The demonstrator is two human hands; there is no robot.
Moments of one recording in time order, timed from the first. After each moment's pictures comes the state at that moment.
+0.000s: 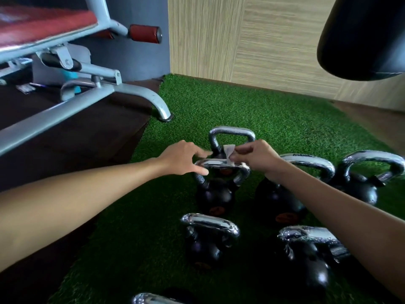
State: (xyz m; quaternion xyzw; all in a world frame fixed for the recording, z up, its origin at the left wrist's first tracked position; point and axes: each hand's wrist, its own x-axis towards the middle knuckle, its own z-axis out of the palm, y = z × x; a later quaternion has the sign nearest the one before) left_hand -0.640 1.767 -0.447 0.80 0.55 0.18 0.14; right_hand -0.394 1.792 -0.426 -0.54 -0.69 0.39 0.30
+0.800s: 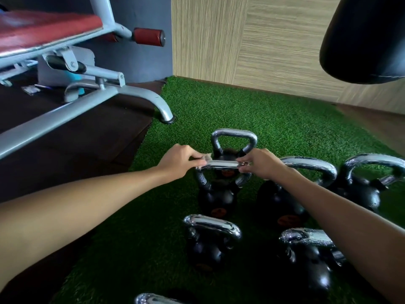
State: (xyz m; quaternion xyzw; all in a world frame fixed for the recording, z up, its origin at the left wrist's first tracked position) left_hand -0.651 1.763 -0.468 0.75 0.58 0.27 0.15; right_hand -0.380 1.816 -0.443 -0.55 -0.82 0.12 0.05
